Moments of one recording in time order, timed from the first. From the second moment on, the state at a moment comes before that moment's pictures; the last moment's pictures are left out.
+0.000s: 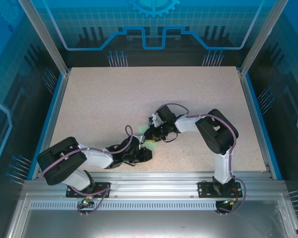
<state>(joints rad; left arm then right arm) -0.87 1.50 0.35 0.40 0.24 -1.03 0.64 1.98 1.04 -0.11 -0.71 0.69</state>
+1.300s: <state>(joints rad) -0.72 1.36 0.49 0.16 0.33 -0.93 0.64 1.98 1.03 -0.10 -0.72 0.70</state>
